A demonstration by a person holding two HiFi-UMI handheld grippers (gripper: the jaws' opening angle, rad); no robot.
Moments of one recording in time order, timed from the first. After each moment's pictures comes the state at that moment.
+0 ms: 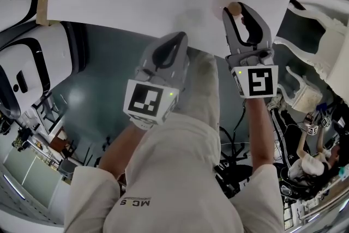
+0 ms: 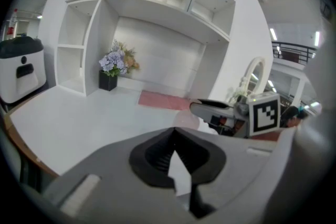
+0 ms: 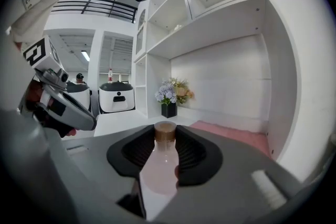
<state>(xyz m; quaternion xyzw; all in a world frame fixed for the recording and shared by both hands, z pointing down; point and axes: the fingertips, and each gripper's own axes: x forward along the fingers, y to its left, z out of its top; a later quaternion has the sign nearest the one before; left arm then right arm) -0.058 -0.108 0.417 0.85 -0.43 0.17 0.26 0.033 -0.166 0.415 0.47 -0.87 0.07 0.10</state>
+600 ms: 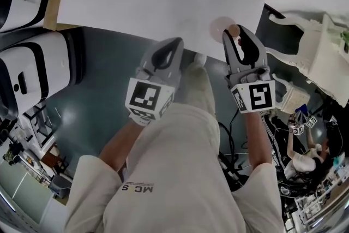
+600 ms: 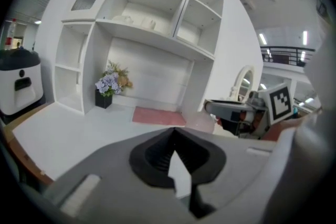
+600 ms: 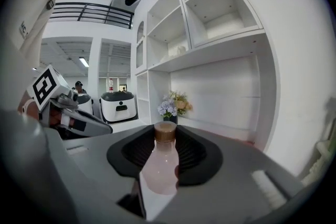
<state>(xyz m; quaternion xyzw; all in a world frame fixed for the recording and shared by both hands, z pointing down) -0.064 -0.067 0.315 0.87 -0.42 0.13 0.22 0.046 -0.091 0.292 0.48 -0.87 0.09 0.09</state>
